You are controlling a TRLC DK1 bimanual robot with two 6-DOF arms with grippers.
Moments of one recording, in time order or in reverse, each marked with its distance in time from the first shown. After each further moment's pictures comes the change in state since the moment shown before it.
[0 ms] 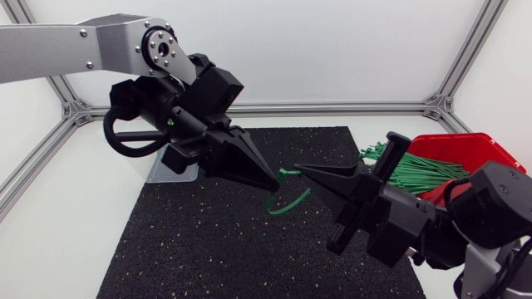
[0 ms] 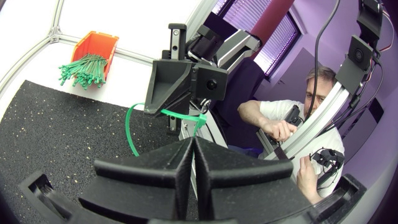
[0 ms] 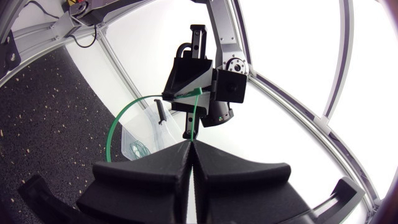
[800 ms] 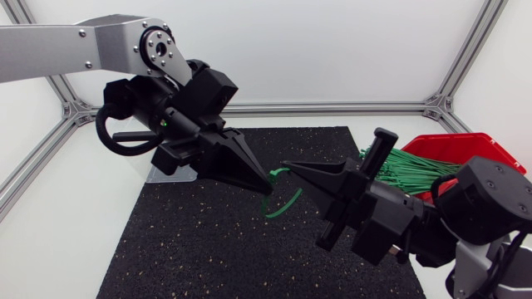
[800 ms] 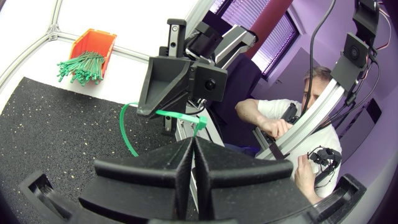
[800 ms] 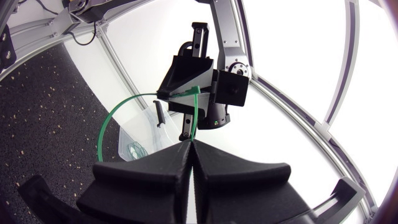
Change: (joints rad) left arm 0.012 0.003 0.000 -0.087 0.000 0.078; right arm 0.066 0.047 0.041 0.001 0.064 -0.042
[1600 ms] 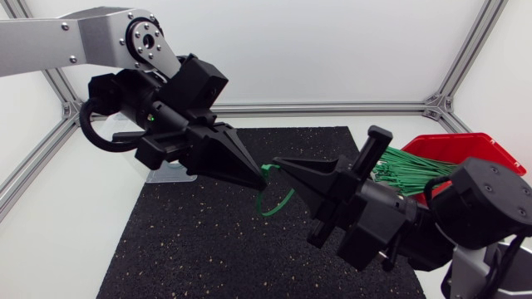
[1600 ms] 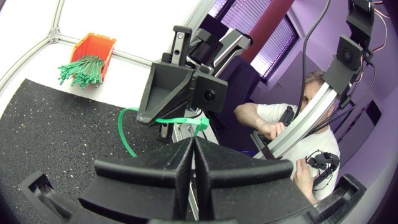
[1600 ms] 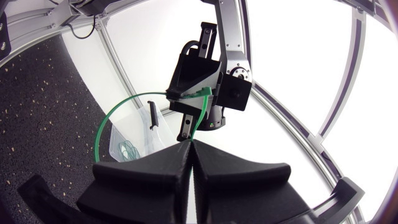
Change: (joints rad) left arm 0.021 -0.031 -0.002 -0.051 0.020 0.026; right arm 0.085 0.013 0.026 0.007 0.098 -0.089
